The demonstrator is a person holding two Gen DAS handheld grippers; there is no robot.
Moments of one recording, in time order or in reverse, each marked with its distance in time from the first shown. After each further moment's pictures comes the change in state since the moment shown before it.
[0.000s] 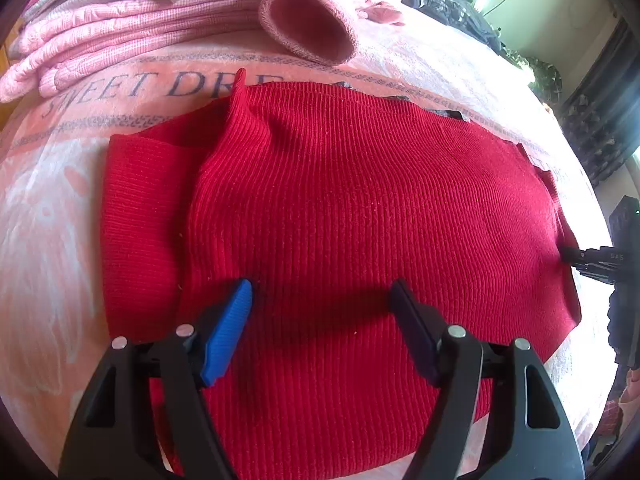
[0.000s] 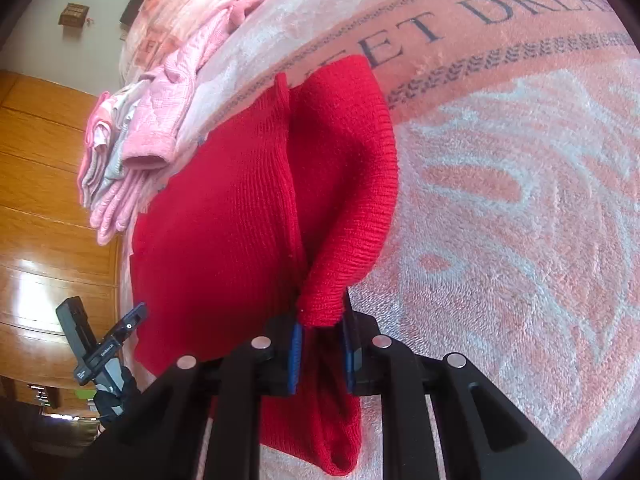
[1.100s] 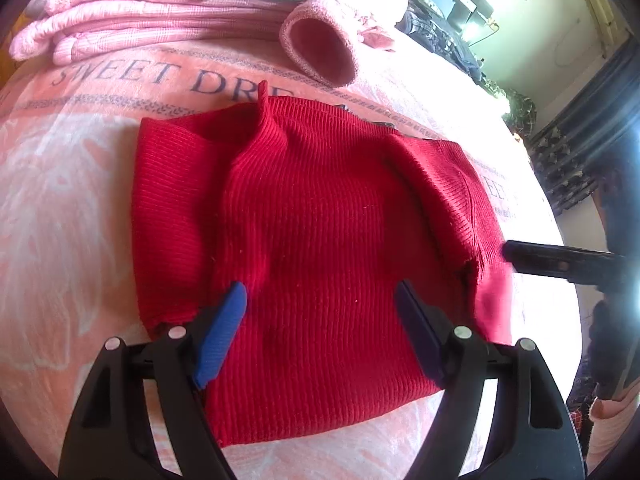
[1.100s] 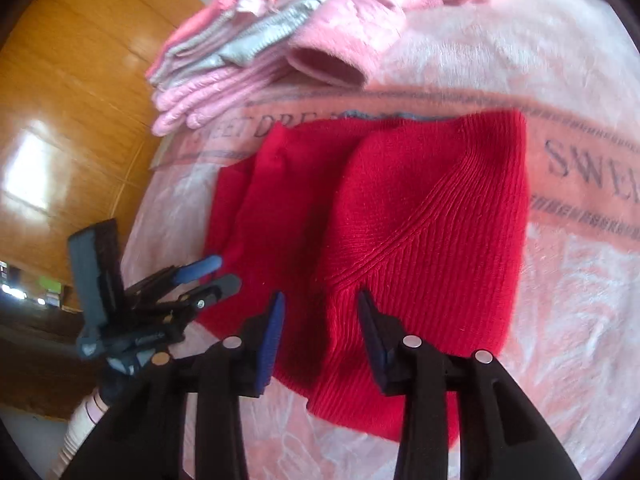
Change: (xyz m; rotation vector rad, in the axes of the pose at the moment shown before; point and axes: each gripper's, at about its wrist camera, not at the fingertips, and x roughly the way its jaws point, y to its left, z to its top) left arm -0.035 0.034 -0.011 -0.089 -0.040 -0.165; right arm 0.047 0.244 -0.043 -0.456 0.091 -0.021
